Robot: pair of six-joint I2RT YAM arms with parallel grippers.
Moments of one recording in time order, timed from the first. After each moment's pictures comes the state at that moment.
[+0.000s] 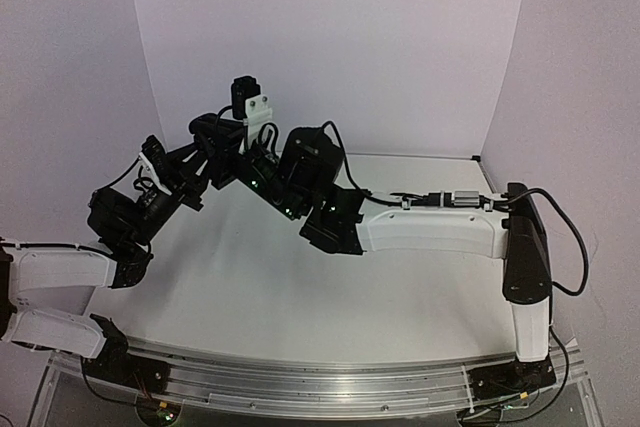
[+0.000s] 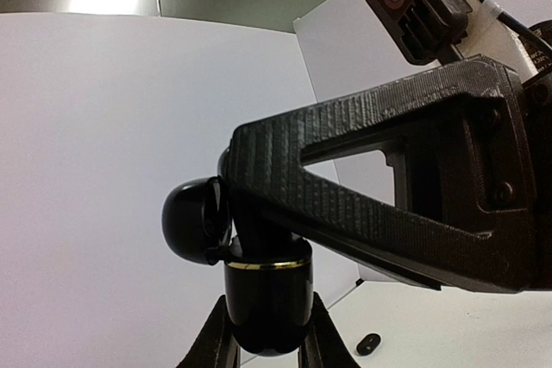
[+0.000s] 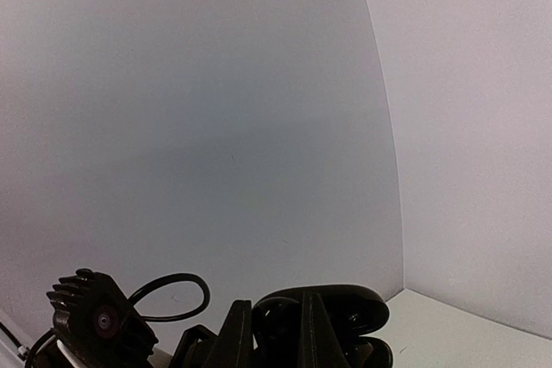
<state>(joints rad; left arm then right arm) -0.59 1.14 0.43 1.29 0.26 0.13 1.21 2.09 1.81 0.64 0.18 0.11</state>
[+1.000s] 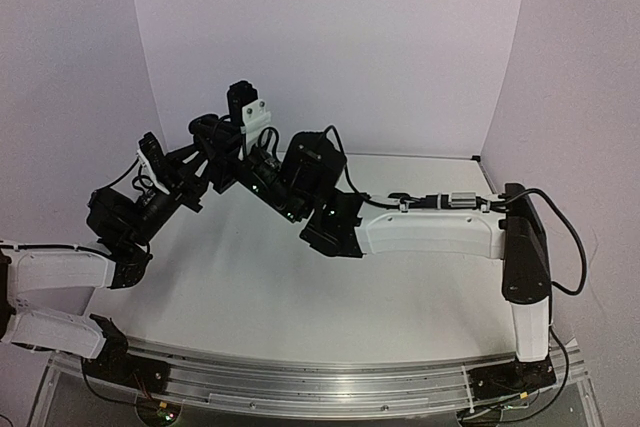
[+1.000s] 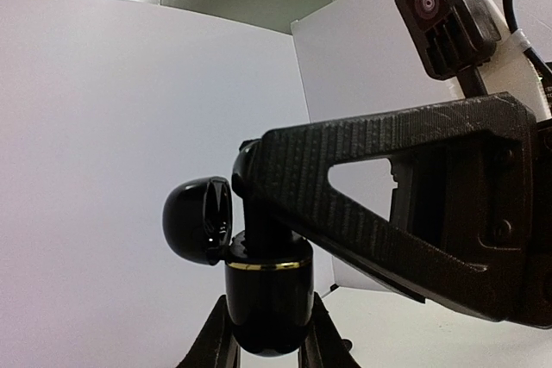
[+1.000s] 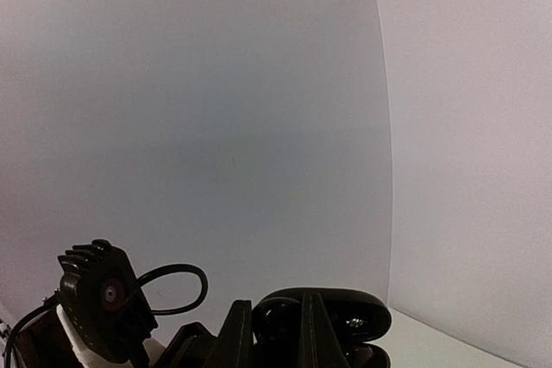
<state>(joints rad) -0.59 1.13 0.43 1.28 0.26 0.03 1.21 2.10 1.78 0.69 0.15 0.00</state>
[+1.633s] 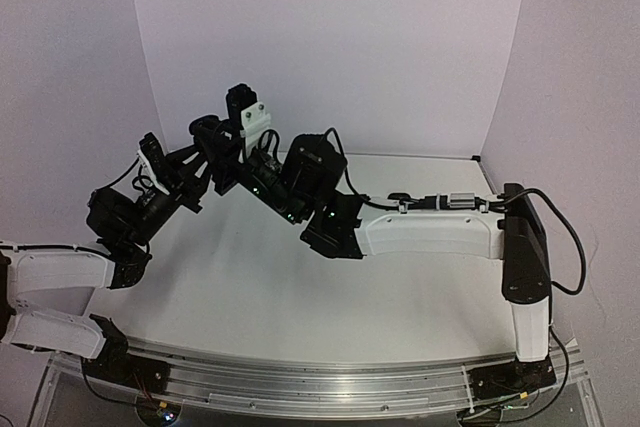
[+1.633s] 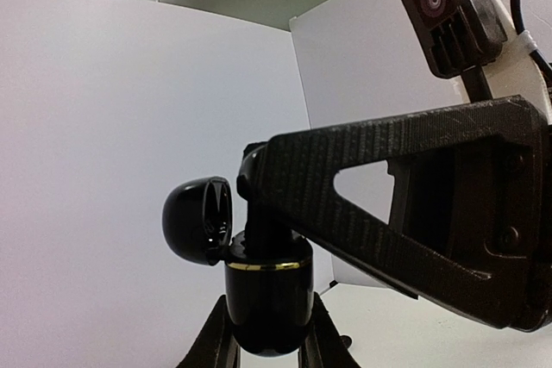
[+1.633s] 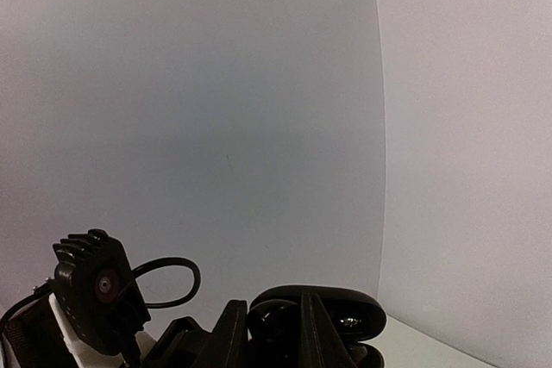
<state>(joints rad) -0.59 1.13 0.42 1.26 0.28 0.03 1.21 2.10 1.76 0.71 0.16 -0.04</state>
